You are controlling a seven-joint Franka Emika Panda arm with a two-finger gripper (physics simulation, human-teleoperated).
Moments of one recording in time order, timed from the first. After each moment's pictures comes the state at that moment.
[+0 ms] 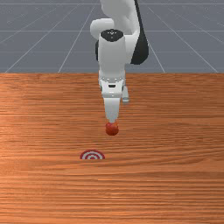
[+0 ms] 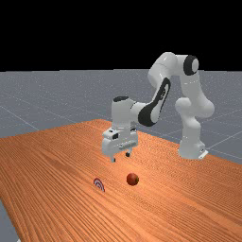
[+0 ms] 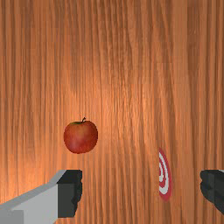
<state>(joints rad) 0.00 0.39 0.00 -1.96 0.00 2.36 -0.79</state>
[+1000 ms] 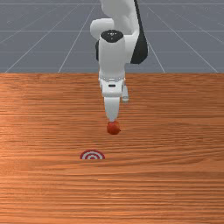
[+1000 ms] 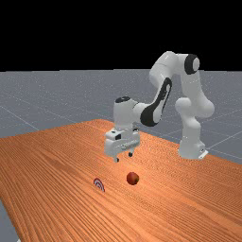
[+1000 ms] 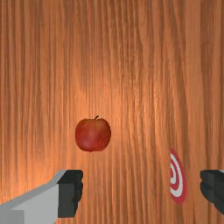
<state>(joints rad) 0.00 0.36 0.00 -2.02 0.00 2.36 -0.78</state>
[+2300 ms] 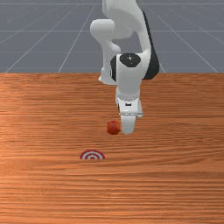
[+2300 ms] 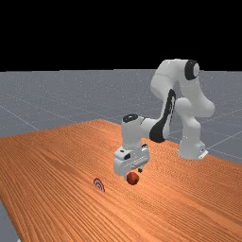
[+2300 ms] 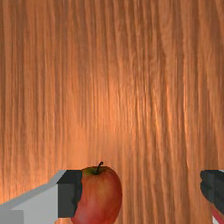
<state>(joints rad) 0.07 0.50 0.03 -2.00 -0.01 2.42 -0.67</state>
